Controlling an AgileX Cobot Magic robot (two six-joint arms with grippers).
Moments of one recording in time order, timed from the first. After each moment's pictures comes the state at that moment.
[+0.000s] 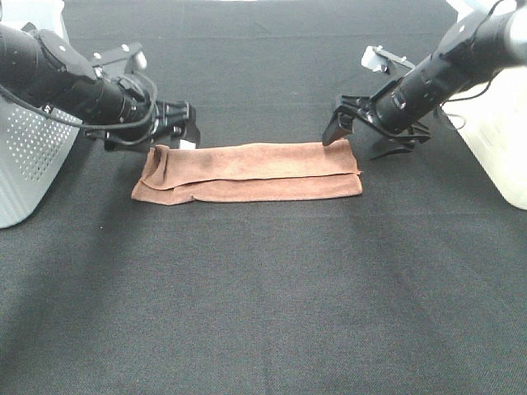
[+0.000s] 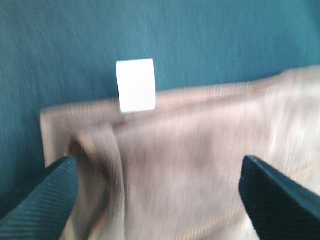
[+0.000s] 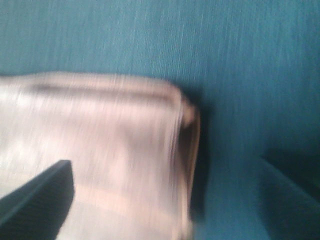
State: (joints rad) left arm -0.25 2.17 -1.42 -0.71 0.32 0.38; right arm 0.10 2.29 -1.65 0.57 0.70 -0.35
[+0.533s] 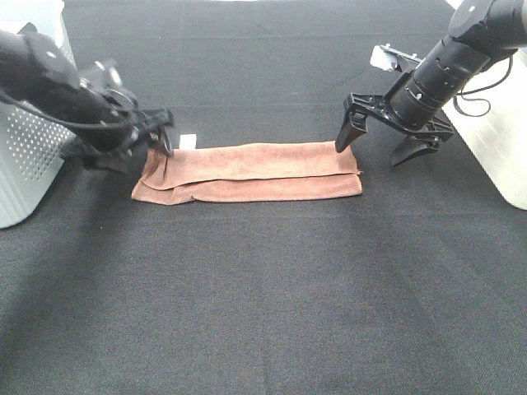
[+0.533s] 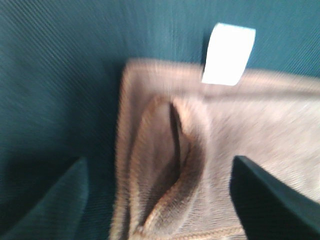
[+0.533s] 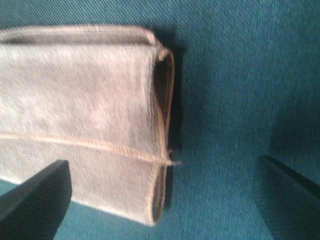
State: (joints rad) left arm -0.19 2.26 -1.52 -0.51 0.49 0.03; right arm 0.10 2.25 -1.65 0.42 0.81 -0.21
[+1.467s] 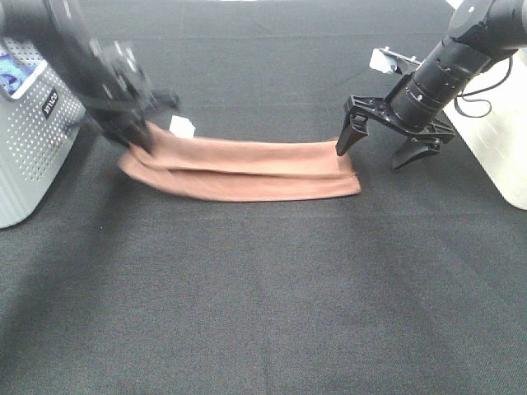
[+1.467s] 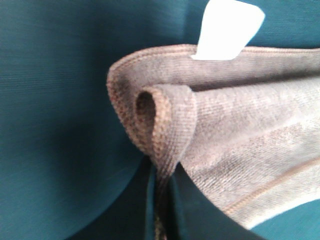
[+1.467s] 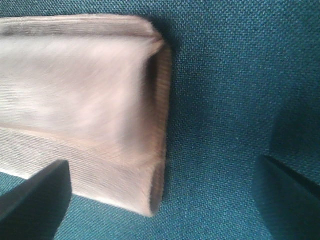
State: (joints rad) left arm -0.19 2.29 -1.87 -0.25 0.95 -0.14; right arm 0.10 2.25 -1.65 0.41 0.83 -0.21
